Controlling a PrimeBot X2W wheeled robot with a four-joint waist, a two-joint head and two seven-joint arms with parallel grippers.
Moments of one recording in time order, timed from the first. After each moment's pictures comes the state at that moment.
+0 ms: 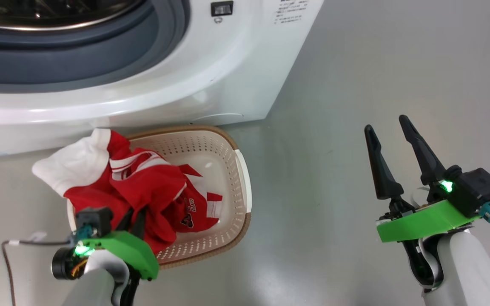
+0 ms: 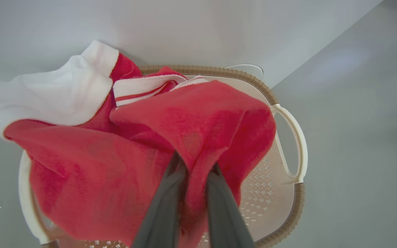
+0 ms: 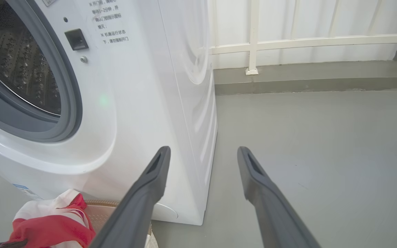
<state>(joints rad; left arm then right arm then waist) -0.45 0.09 -0.33 0.77 -0.46 -0.07 -0.17 -0.29 -0.12 0.07 0.07 0.25 0.13 -0.26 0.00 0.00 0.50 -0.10</state>
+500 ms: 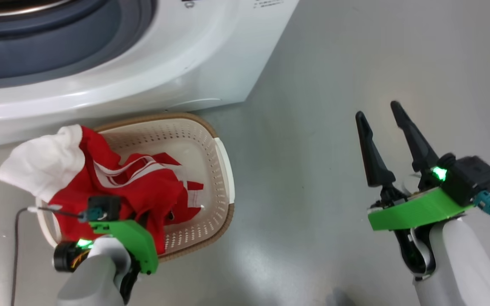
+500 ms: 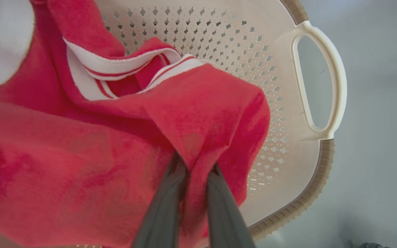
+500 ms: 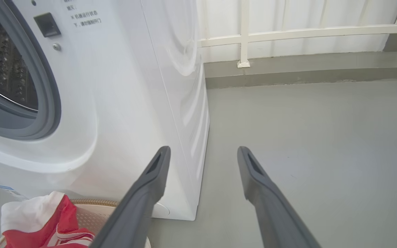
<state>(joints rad) -0.69 0.05 -0.45 1.20 -0.49 -0.13 -0.14 -0.34 -0.09 0.09 0.07 0.25 0.13 -0.26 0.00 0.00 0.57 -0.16</state>
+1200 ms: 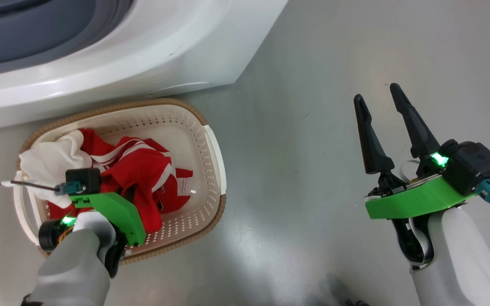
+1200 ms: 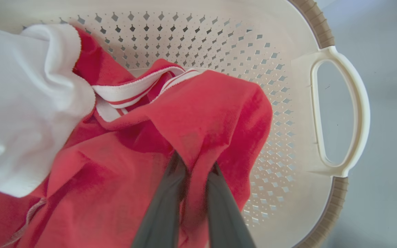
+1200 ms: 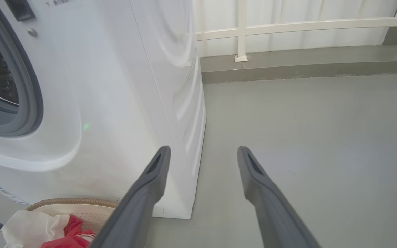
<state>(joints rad) -0.80 0.10 -0.63 1.22 -0.75 -0.13 -0.11 -0.39 -0.08 0.09 0.06 0.25 0.13 -0.26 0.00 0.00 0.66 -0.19</state>
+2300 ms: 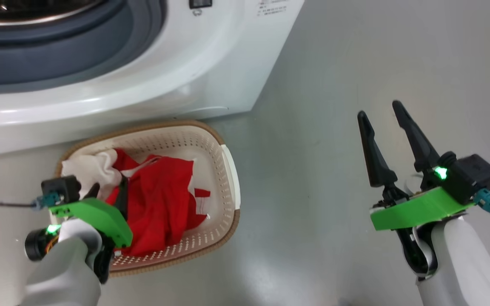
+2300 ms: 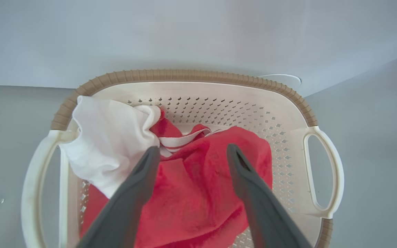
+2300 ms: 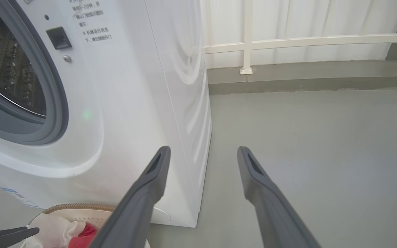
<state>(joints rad) -0.80 0.13 -0.66 1.25 -0.87 -0.13 -0.23 -0.36 -0.11 0.09 0.10 0.25 0.13 -0.26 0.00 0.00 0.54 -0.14</state>
